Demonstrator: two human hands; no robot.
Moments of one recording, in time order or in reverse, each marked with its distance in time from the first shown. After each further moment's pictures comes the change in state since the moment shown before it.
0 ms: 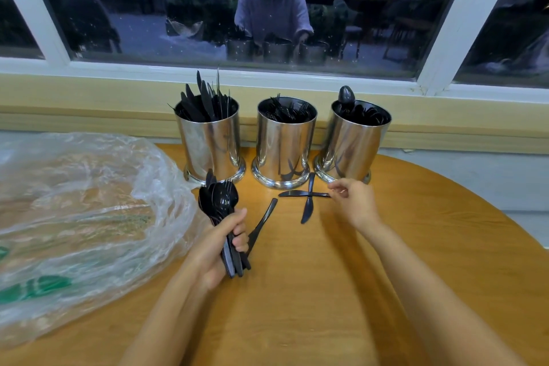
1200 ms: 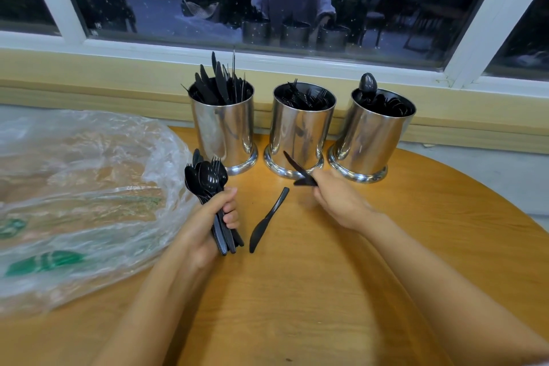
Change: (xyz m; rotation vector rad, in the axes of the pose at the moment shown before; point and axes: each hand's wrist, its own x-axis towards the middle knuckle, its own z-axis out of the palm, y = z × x) left_hand 0.002 0.018 -0.018 -0.112 0.061 0.061; right_hand 0.001 -0.025 0.024 -0.471 -0.284 -0.633
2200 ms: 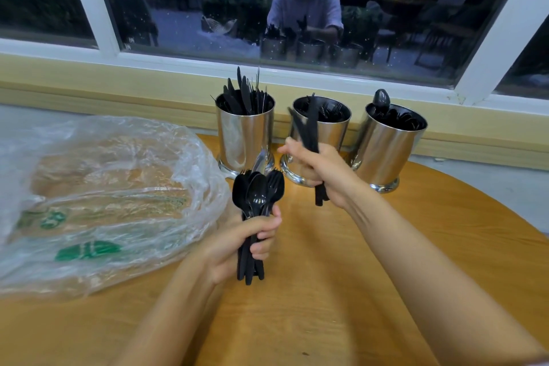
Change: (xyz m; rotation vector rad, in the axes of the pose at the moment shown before) left_hand -0.042 0.008 0.006 0.275 -0.430 -0.061; right_hand 0.028 -0.097 -0.081 1.289 0.015 0.267
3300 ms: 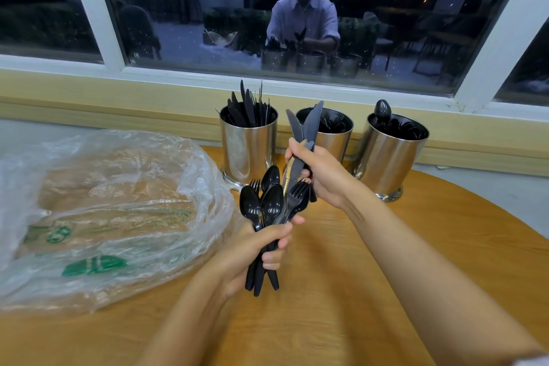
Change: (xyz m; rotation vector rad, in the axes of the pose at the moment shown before) left_hand 0.001 0.003 0.010 0.076 0.043 0.022; right_hand 0.021 -0.003 0.008 0.124 -0.032 -0.018
